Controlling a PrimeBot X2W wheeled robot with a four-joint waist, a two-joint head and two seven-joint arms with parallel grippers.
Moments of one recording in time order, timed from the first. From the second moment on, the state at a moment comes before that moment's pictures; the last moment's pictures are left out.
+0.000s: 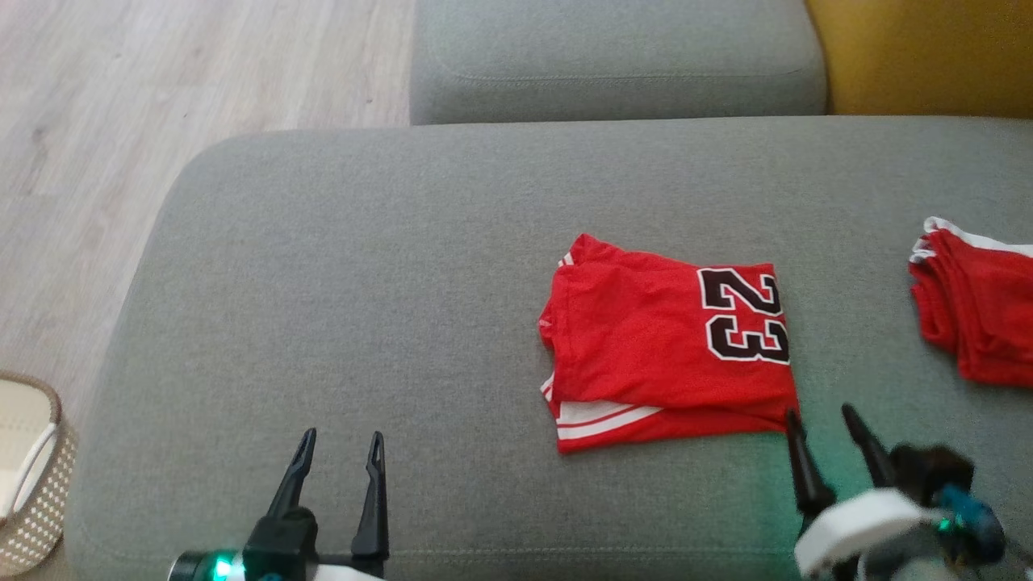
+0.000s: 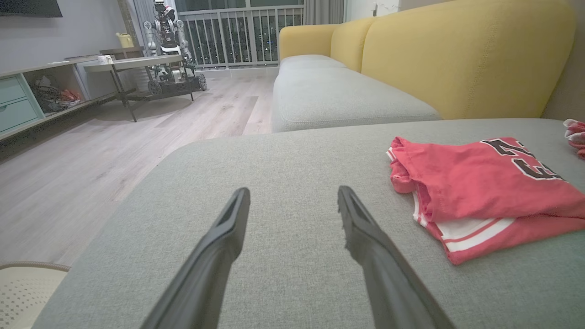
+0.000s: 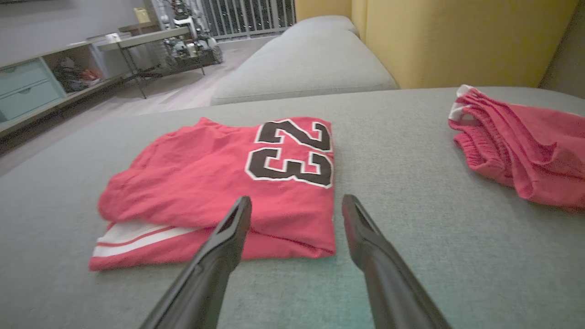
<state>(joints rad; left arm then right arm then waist) 0.21 0.06 -0.28 0.04 -0.02 0.14 -0.25 0.01 -0.04 -0.08 0.41 0.14 0.13 -0.26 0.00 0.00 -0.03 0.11</state>
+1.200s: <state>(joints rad) 0.10 0.06 -0.33 0.04 -0.03 0.13 -0.25 -0.63 -0.13 -0.08 1.19 0.07 0.13 -0.05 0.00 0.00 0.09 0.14</state>
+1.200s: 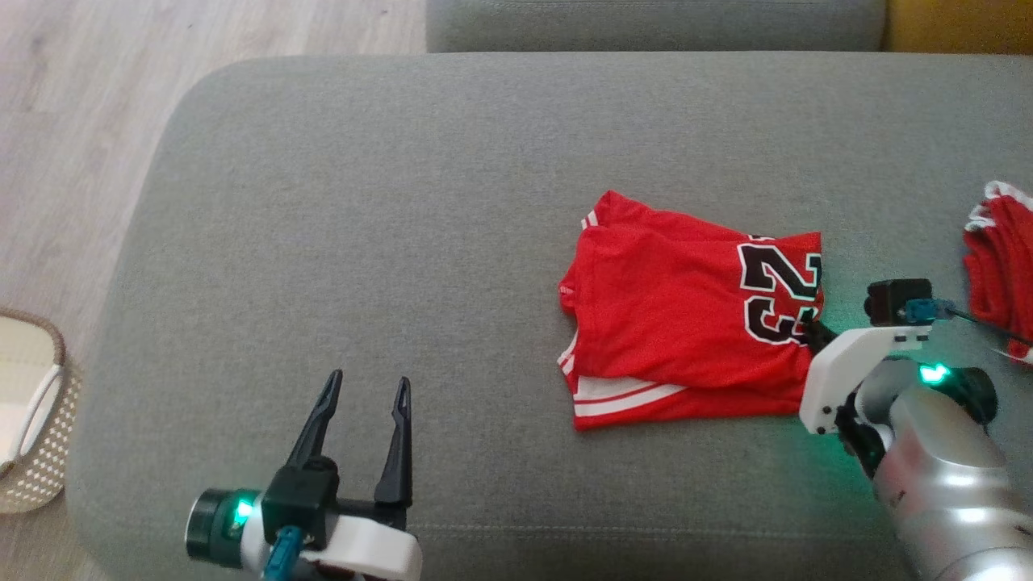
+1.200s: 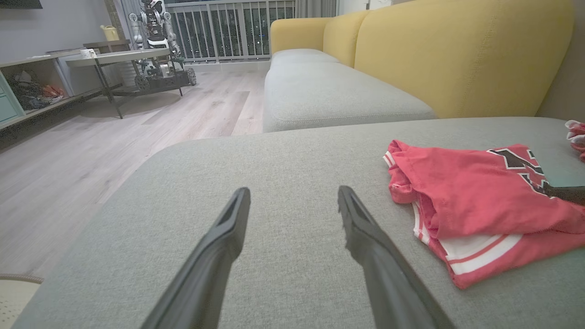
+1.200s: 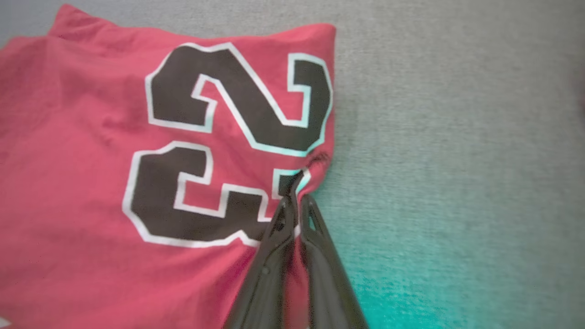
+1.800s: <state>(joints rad) 0.10 0.06 -0.33 0.04 -0.03 0.14 -0.25 -0.79 -0.37 -0.10 1.07 0.09 0.13 -0.07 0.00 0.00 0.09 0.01</state>
